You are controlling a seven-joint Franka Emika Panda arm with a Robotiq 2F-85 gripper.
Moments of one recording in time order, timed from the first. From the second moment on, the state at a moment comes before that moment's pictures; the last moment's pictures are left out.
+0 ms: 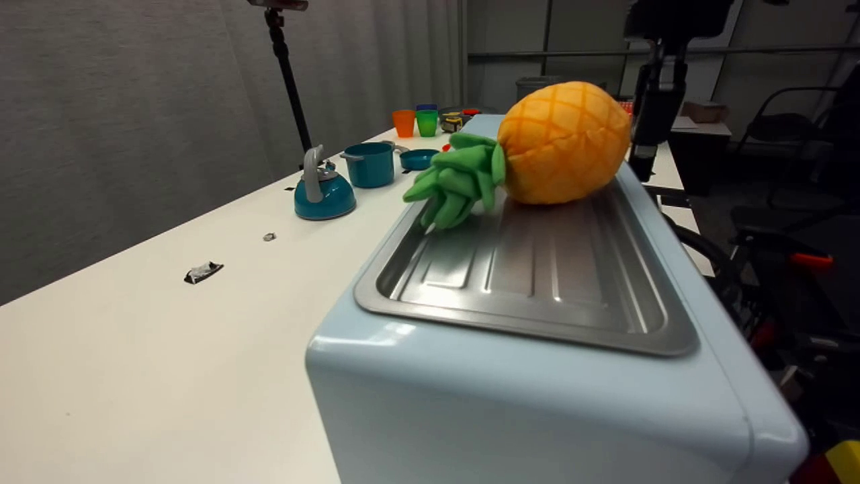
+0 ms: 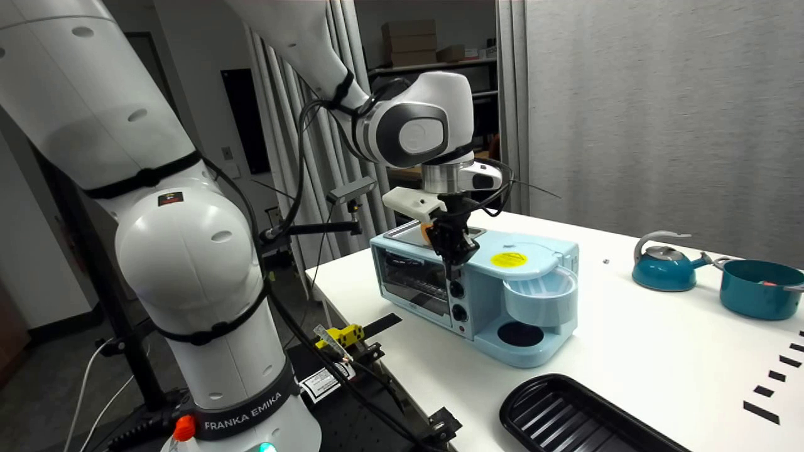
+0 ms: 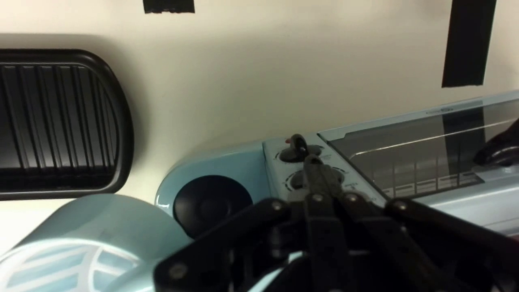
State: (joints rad) arm 0.09 -0.25 0.03 -2.76 0.15 2.52 -0.04
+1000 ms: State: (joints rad) arm 0.09 -0.36 0.00 -2.71 0.08 2.27 -0.13
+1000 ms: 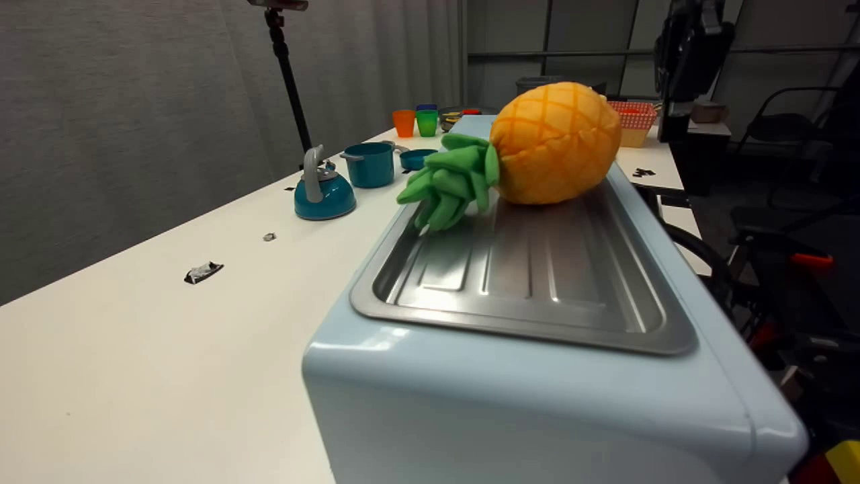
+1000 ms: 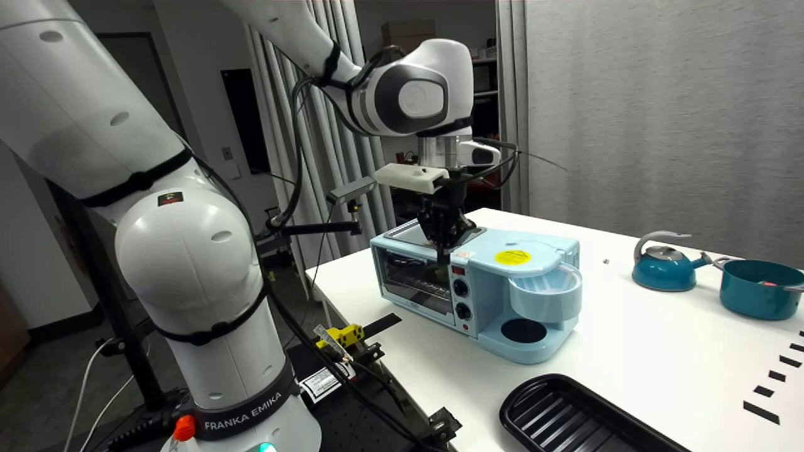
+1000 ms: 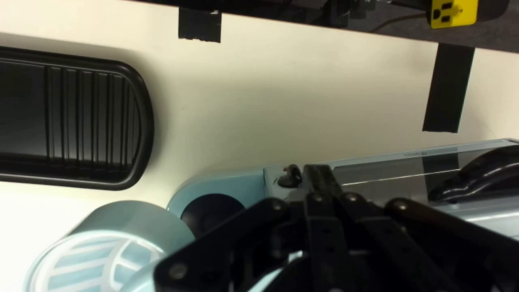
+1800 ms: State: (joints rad) arm 0.09 -0.58 -0.11 -2.71 0.20 2.13 -0.31
